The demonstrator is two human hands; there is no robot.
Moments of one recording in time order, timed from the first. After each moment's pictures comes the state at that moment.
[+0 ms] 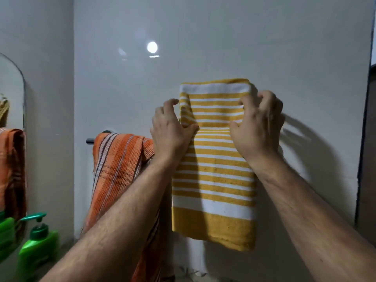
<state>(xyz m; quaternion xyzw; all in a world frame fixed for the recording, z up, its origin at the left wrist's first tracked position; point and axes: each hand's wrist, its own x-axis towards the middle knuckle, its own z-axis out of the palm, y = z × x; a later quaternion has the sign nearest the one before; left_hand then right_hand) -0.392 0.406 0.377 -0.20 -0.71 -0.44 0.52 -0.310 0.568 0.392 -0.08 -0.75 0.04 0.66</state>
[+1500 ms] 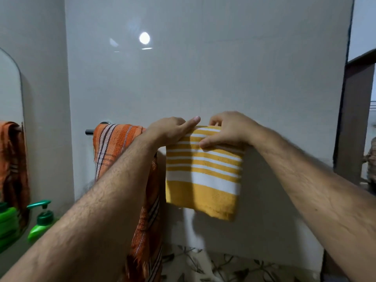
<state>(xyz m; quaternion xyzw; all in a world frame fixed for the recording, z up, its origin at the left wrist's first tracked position) -0.389 0.381 0.391 -0.30 -0.91 -0.21 0.21 -0.294 0.567 0.405 0.07 -0.95 0.07 0.29</state>
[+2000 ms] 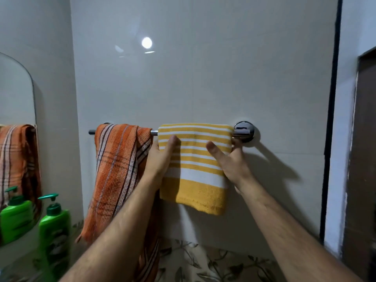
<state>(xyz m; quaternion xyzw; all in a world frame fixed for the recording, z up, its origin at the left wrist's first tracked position) -0.368 0.397 0.291 -0.22 -0.65 -0.70 0.20 -0.282 0.577 0.296 0.11 -0.67 0.67 0.30</state>
